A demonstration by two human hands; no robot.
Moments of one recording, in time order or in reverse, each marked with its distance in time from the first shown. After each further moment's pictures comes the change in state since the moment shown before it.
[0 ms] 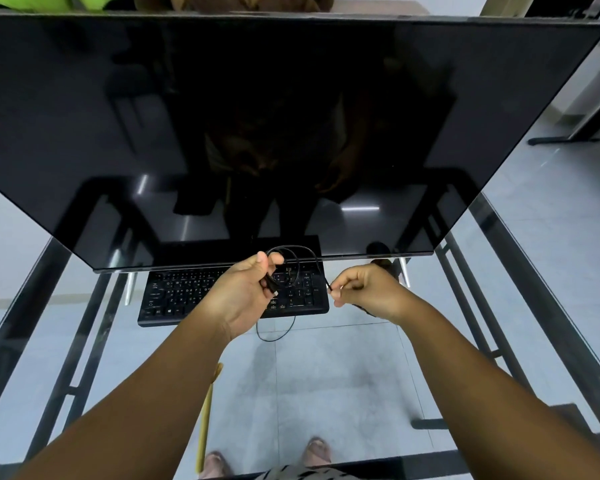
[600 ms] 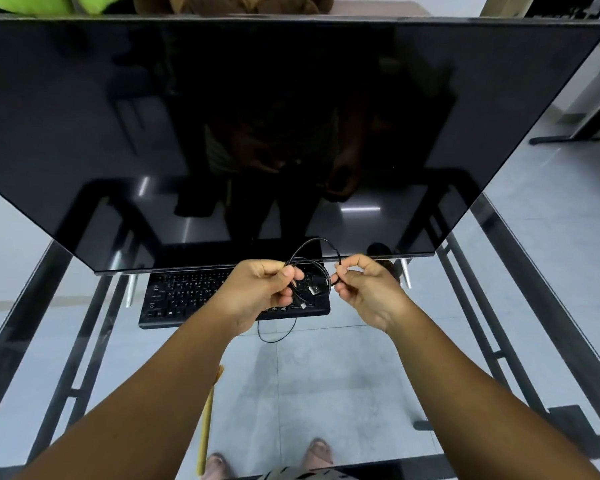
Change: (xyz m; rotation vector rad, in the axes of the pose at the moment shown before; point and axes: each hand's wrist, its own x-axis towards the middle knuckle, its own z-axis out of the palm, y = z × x) left_hand -0.002 0.007 0.012 0.377 -0.020 0.038; right_hand 0.003 -0.009 0.017 0.789 0.132 0.065
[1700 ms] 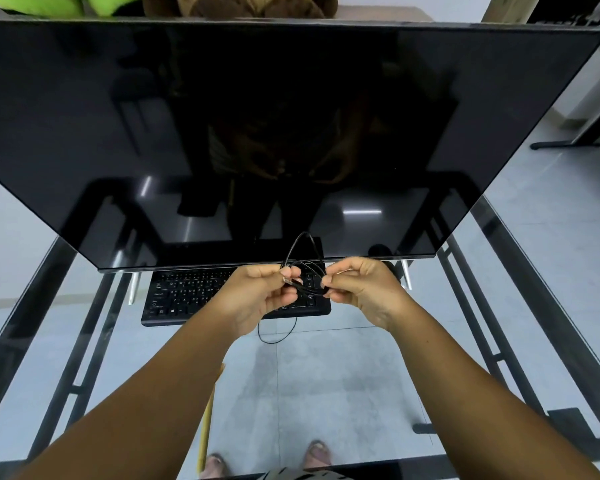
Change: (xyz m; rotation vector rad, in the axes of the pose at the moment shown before) left_hand -0.010 -0.001 0.002 -0.240 0.059 -0.109; right_hand -0.019 -0.012 0.014 -0.231 -0.025 -0.049
